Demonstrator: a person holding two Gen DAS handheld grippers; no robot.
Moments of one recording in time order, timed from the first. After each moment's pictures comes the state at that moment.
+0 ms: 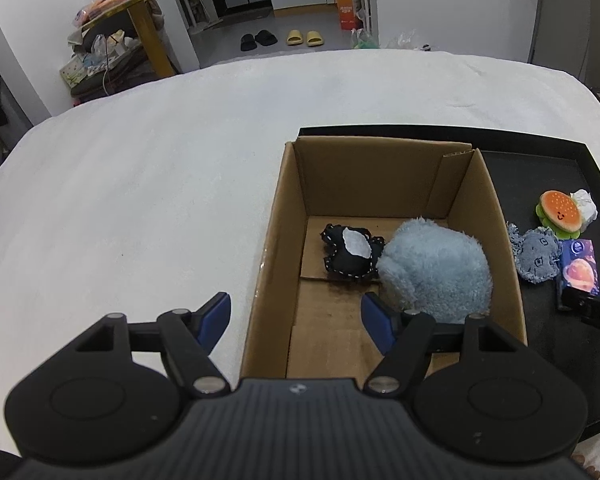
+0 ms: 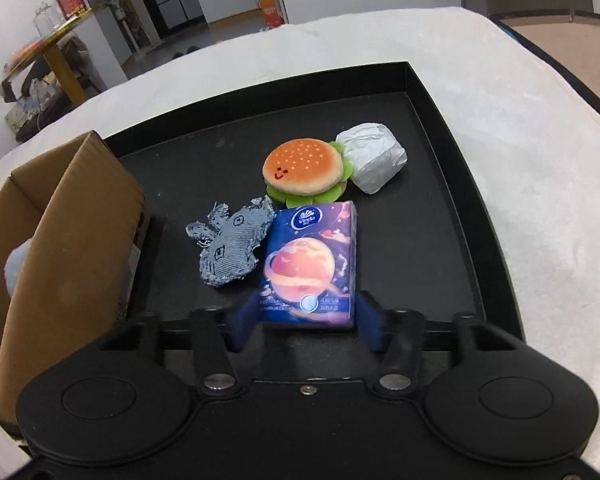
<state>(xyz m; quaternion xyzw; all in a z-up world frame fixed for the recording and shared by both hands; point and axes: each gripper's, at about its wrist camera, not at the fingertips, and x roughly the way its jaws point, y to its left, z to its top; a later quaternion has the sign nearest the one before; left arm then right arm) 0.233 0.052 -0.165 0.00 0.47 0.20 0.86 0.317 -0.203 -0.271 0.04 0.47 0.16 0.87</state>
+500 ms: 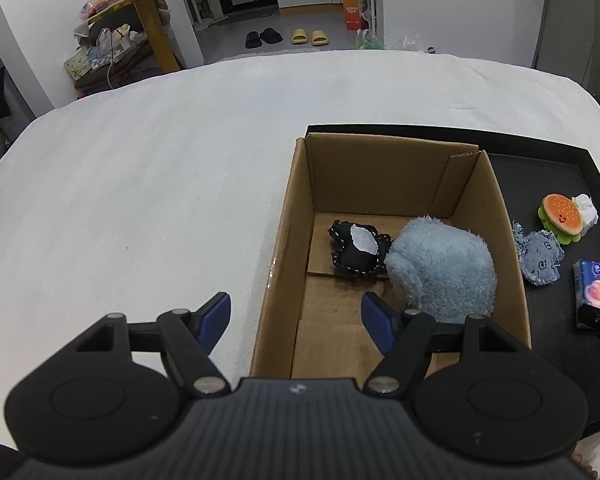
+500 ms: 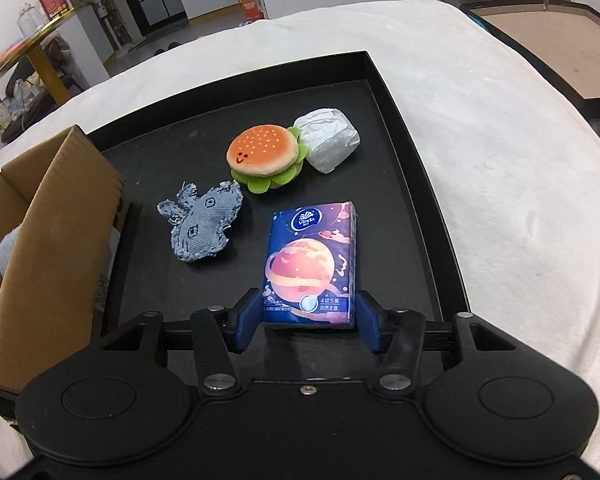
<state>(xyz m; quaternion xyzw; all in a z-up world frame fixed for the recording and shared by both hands) 0.228 0.058 -0.164 -0.02 0.47 0.21 0.86 0.301 -0.227 -0.266 0.04 0.48 0.13 0.87</state>
